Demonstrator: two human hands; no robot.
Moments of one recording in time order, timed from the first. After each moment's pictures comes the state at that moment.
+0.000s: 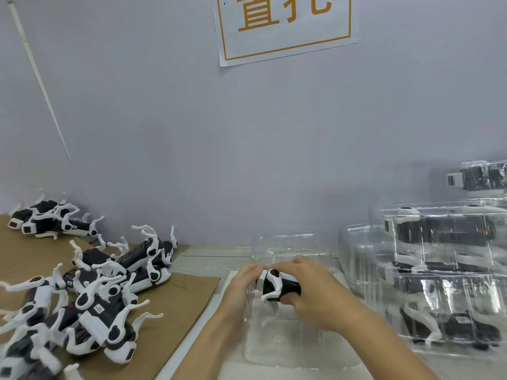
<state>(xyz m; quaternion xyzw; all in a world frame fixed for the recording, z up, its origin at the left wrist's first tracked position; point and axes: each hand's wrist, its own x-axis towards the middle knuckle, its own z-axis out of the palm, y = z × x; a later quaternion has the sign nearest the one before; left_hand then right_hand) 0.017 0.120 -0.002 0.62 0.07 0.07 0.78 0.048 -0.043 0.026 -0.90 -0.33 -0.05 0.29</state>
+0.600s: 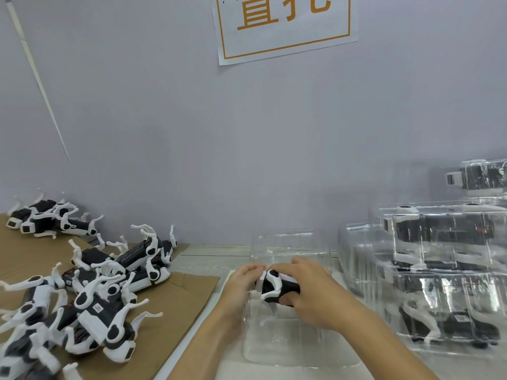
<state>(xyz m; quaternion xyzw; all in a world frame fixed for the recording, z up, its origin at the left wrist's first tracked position) 0.024 0.126 -0.004 0.64 0.07 0.07 0.76 0.043 -0.042 0.032 -0.90 -0.33 -0.04 0.28</state>
